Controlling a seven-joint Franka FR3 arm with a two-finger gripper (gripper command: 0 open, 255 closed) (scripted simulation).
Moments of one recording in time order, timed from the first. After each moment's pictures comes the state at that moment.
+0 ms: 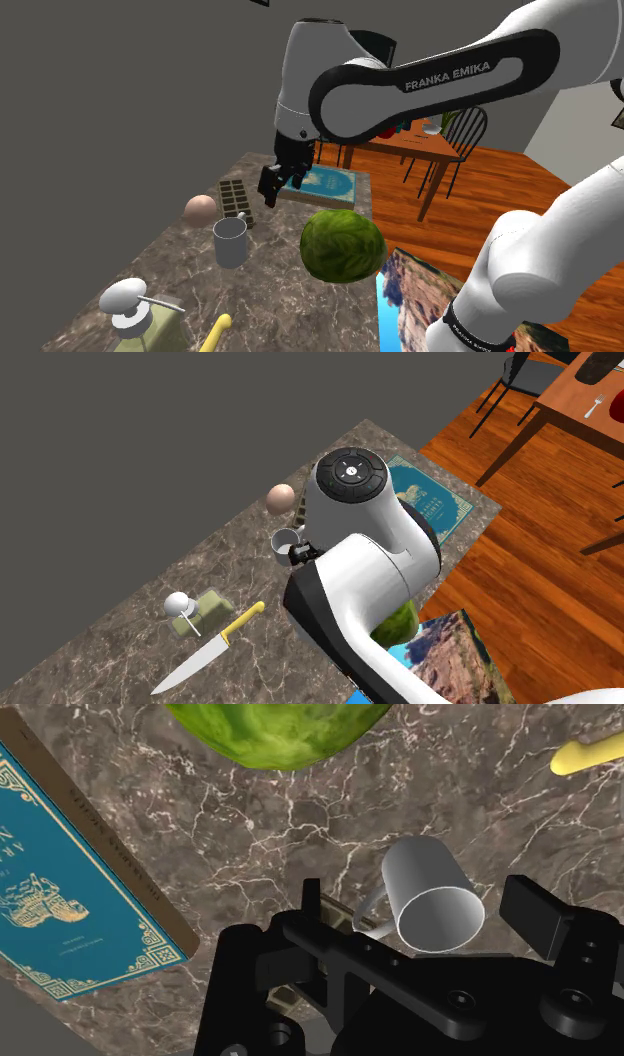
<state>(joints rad) 0.03 -0.35 0.34 -2.31 0.06 2.12 0.25</state>
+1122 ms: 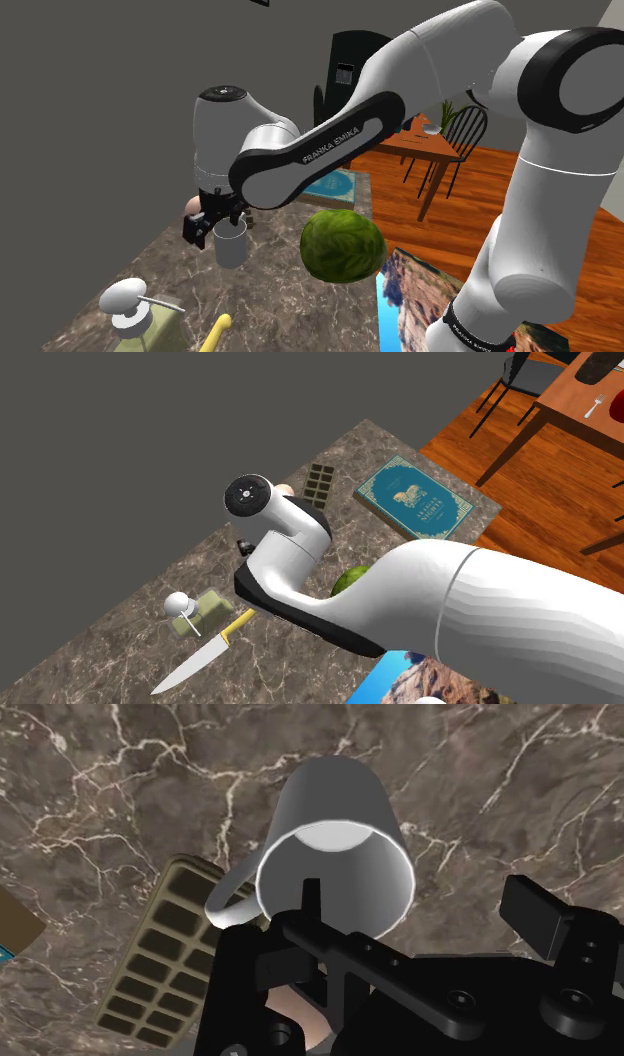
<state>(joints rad) 0.06 0.18 0.47 -2.04 -0.27 2.34 0.61</state>
